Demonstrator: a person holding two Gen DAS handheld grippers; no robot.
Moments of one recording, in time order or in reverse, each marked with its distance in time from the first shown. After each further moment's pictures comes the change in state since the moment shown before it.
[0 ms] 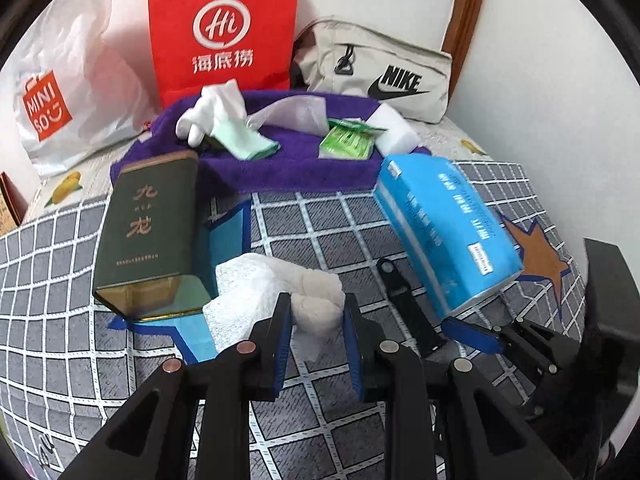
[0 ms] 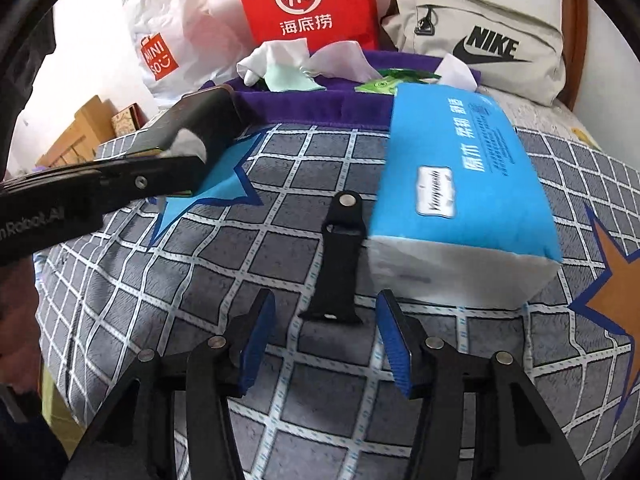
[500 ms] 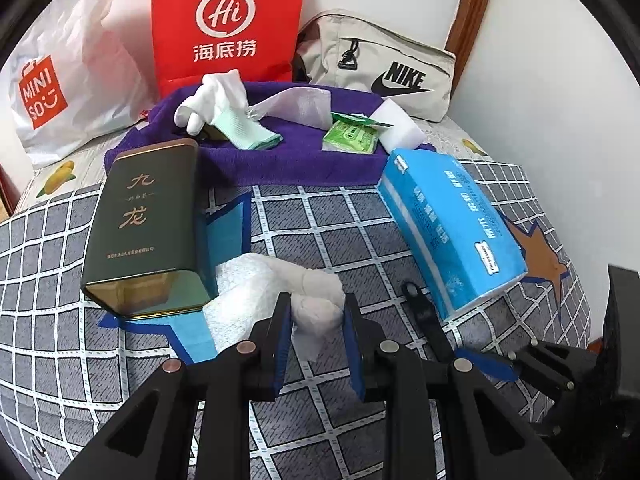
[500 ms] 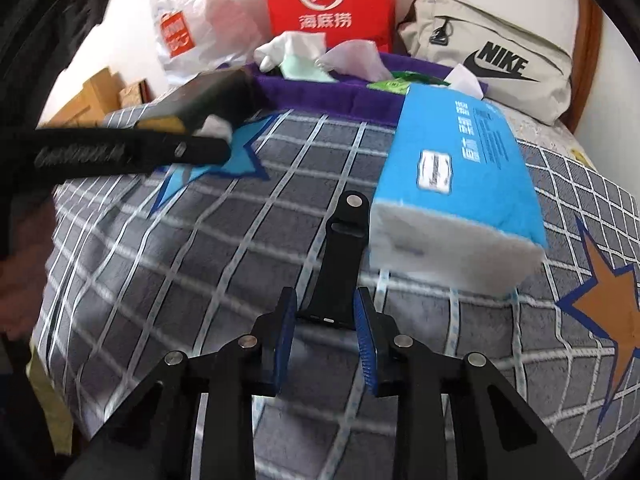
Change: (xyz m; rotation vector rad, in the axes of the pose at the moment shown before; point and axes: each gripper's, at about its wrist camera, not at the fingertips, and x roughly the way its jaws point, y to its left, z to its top) left arm 0.007 0.007 -0.001 -0.014 0.006 -0.030; right arm -0.014 -0.002 -0.020 -0.112 0.050 -0.013
